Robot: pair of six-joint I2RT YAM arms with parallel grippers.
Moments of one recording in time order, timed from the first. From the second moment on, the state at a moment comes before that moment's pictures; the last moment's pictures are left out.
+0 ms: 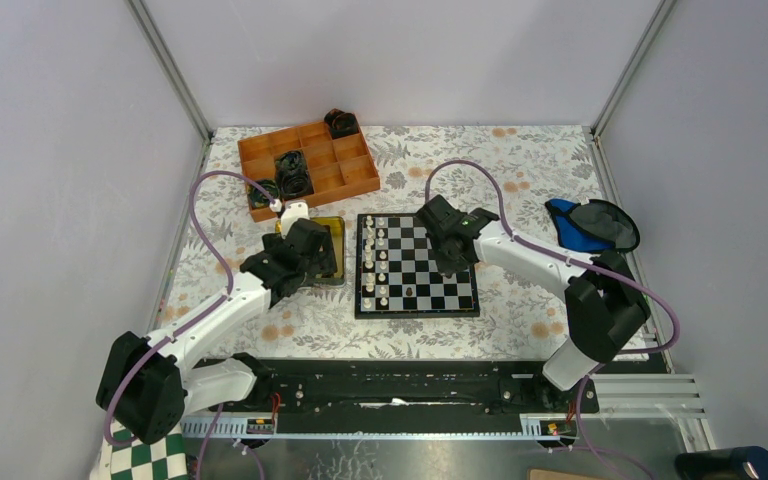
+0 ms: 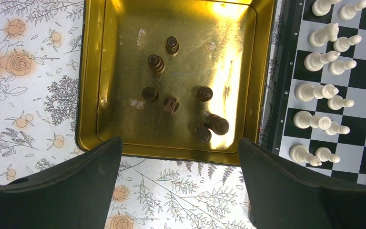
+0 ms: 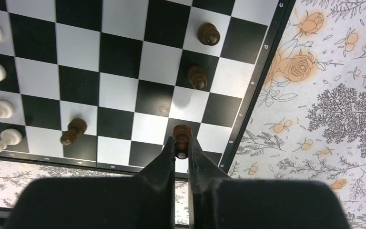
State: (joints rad) left arm -0.55 1.14 0.72 -0.47 -0.45 -0.56; right arm 0.73 1.62 1.16 -0.77 0.24 0.42
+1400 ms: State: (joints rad) left arm -0.56 1.16 0.72 -0.47 -0.46 -0.56; right arm 0.65 1.69 1.11 -0.67 0.17 0.41
